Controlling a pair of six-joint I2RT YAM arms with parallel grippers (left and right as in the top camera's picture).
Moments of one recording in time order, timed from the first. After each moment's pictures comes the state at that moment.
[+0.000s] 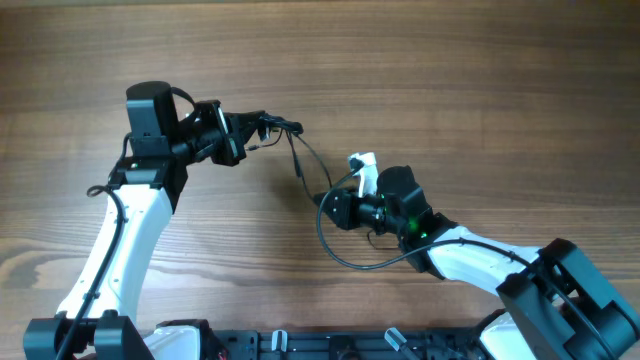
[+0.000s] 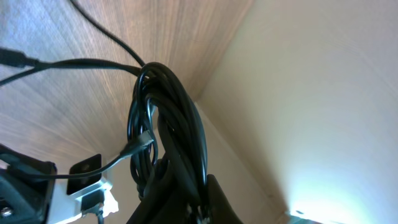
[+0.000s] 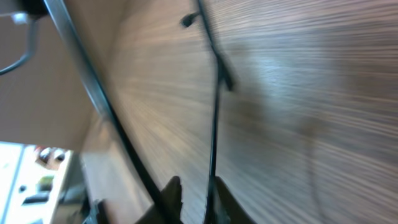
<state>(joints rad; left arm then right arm) 0.01 1.39 0.91 -0.17 0.80 -1.84 0.63 1.57 0.46 0.58 -0.46 0.78</state>
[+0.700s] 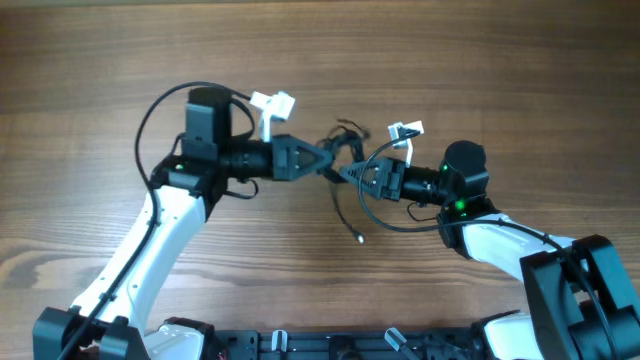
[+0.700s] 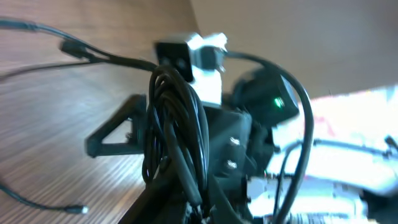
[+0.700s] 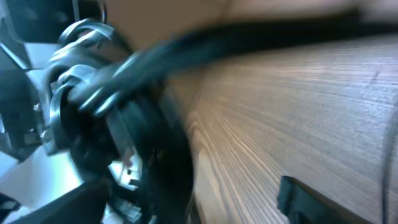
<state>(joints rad) -0.24 1.39 0.91 -0.23 1.13 -0.50 0.28 1.57 0.45 0.90 -1.04 0.99</state>
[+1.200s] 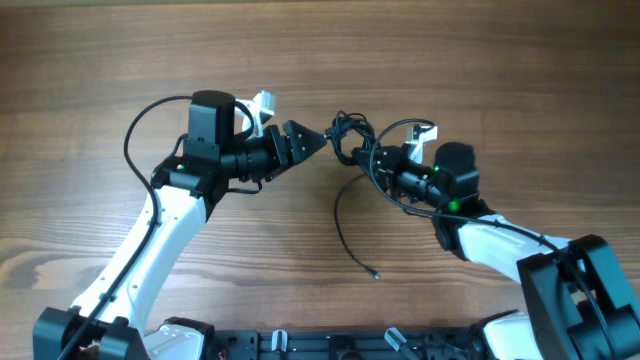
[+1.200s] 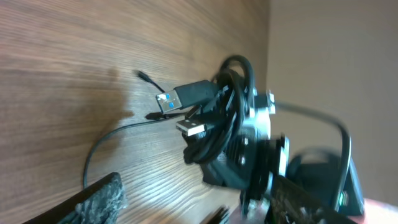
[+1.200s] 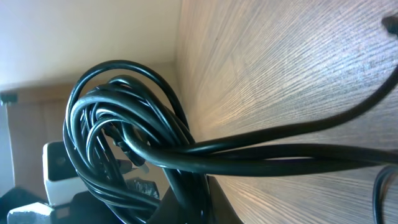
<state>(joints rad) -0.24 1.39 0.91 -0.29 0.74 -0.77 0.33 1.57 0.45 0.80 -0.61 1.45</state>
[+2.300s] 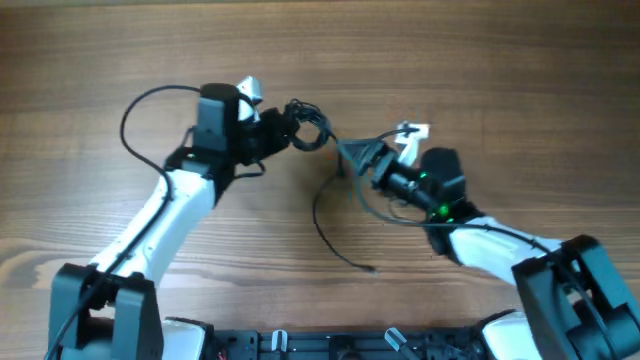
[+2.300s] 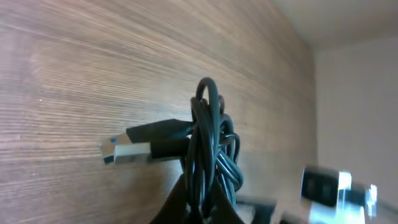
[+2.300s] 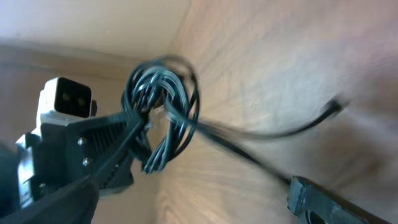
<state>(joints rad) -0.22 1.52 0.91 -0.11 0.51 -0.69 0.37 1.57 0.45 0.81 -0.54 1.12</state>
